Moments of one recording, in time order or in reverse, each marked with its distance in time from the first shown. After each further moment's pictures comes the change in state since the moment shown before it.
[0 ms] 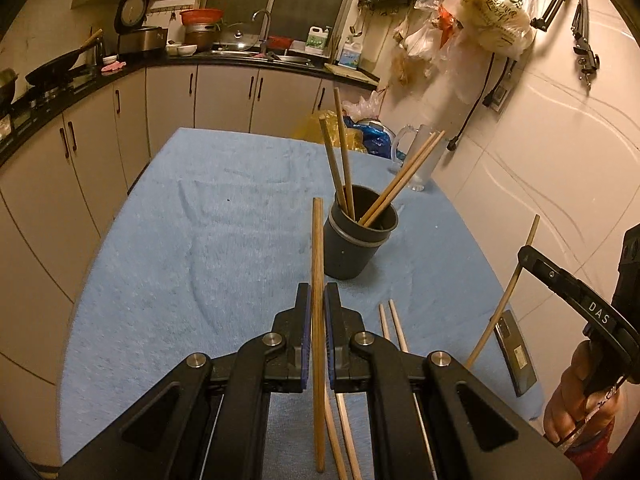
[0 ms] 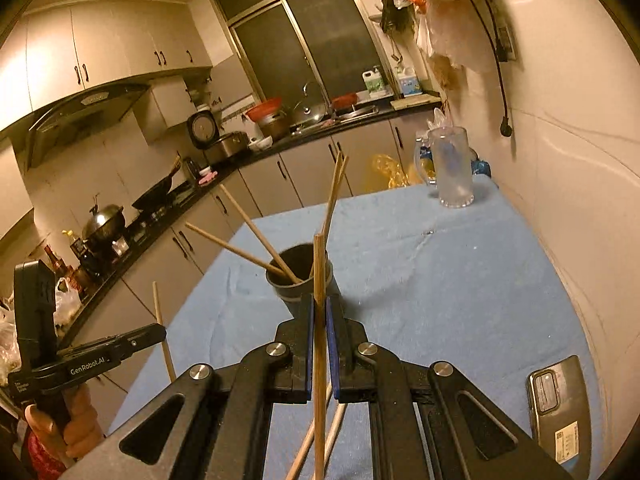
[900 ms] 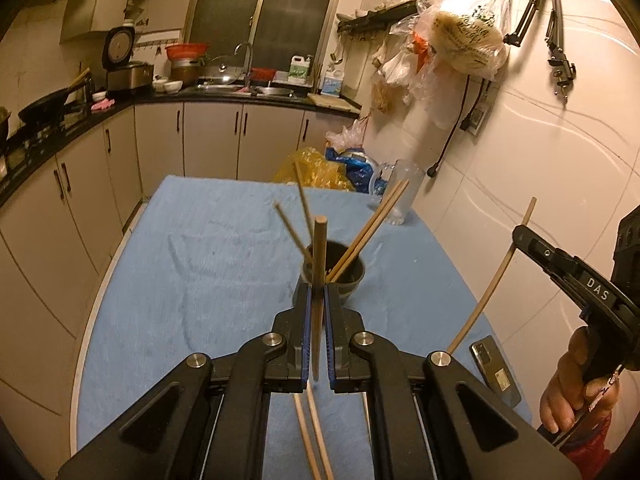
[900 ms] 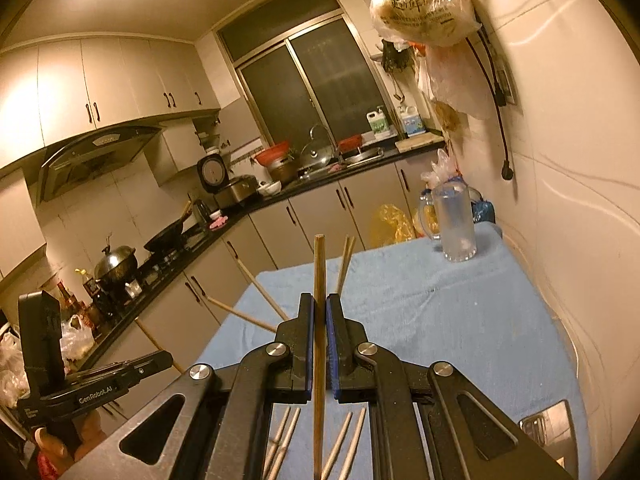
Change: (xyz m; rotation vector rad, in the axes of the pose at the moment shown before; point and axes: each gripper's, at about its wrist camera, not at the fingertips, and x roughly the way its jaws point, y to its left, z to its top) left arm -0.028 -0.031 0.041 0.072 -0.102 -0.022; right arm -0.029 0.003 0.048 0.026 -0.150 0.040
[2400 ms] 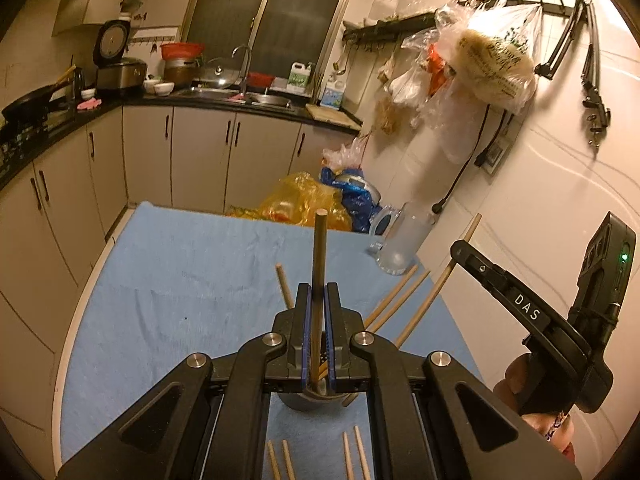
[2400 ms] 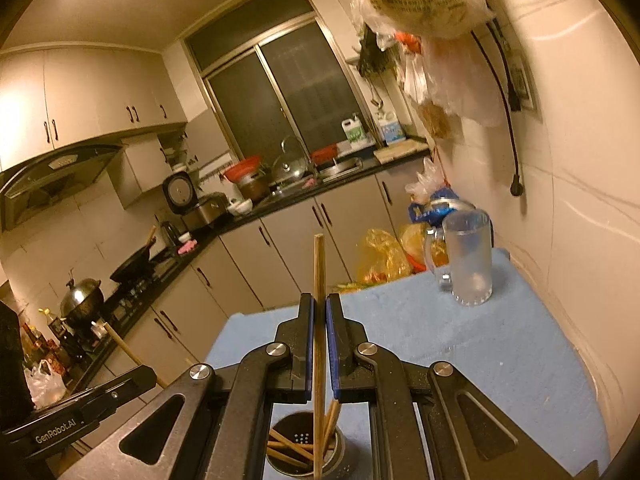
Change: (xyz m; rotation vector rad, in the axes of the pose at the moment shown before) left arm 0.088 0.011 0.088 -0.062 -0.010 -0.039; right arm 0.140 -0.004 0.062 0.046 -0.009 -0.105
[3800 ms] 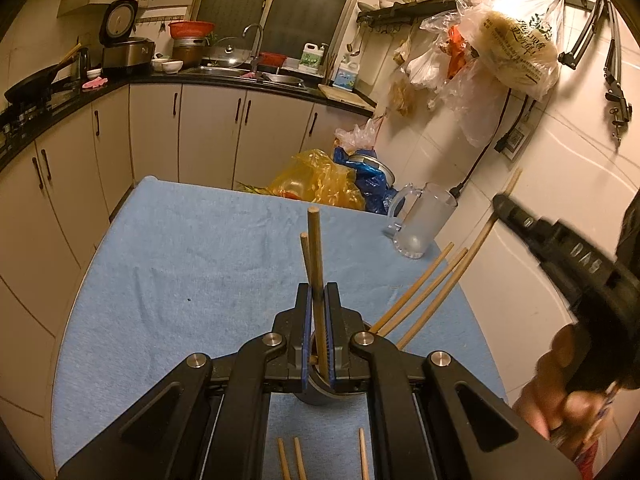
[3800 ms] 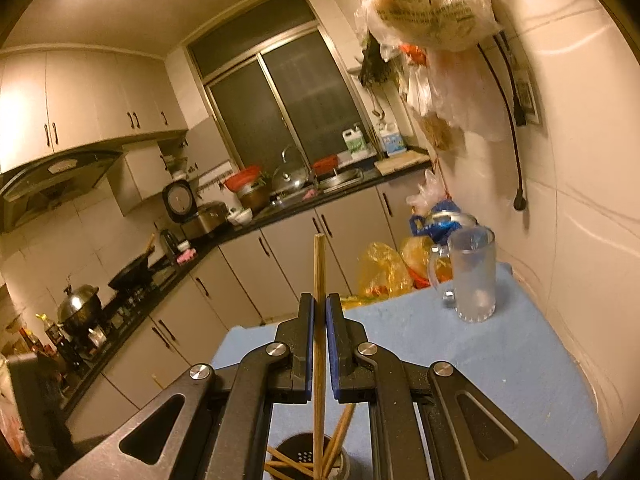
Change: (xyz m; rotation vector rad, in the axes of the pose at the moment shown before) left arm 0.035 0.015 -0.011 -0.029 0.057 0.028; right arm 0.006 0.009 0.010 -0.006 -0.027 -0.011
